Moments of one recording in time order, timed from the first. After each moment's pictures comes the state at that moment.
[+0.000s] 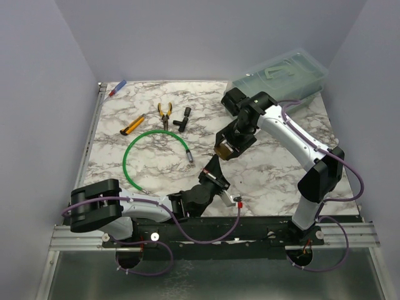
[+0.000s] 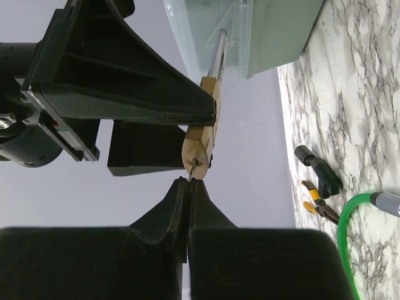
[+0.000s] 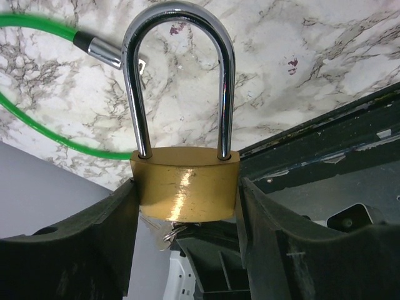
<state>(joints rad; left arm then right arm) -1.34 1.42 0.52 0.81 -0.74 1.68 0.66 1.79 1.81 -1.40 -0.11 1.48</state>
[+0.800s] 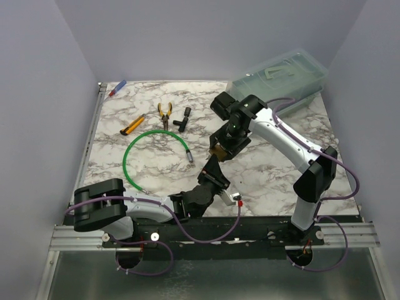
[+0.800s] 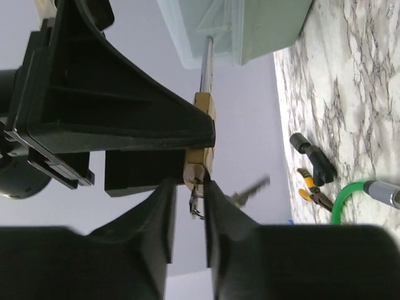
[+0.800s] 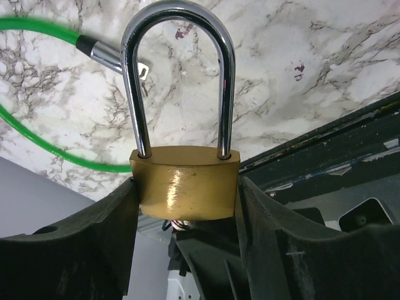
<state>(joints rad) -1.34 1.46 0.52 0.84 -0.80 1.67 0.74 1.82 1.86 -1.41 -0.02 1.55</state>
